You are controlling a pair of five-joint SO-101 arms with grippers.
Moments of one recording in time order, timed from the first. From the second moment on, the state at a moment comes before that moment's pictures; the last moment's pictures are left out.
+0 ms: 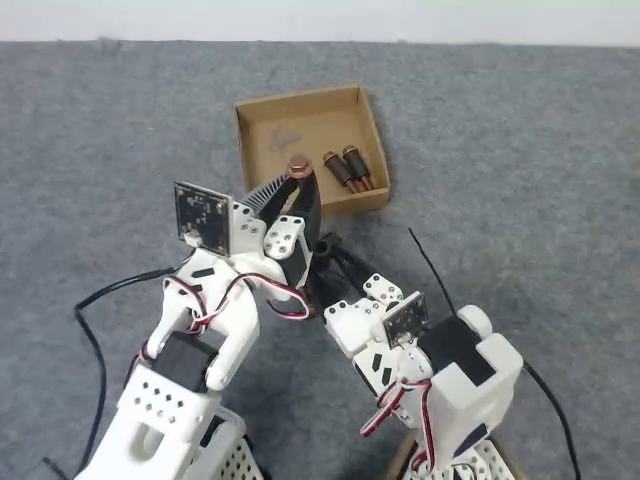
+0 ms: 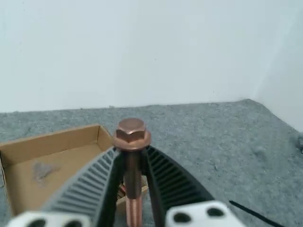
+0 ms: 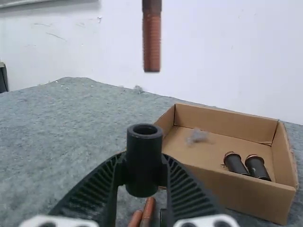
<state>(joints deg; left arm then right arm) 20.5 -67.2 66.9 23.6 17.4 -39.5 14.2 92.5 -98.9 -1.7</state>
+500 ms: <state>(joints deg) 21.7 -67.4 66.9 29.7 17.3 -39.6 14.2 92.5 -98.9 -1.7</state>
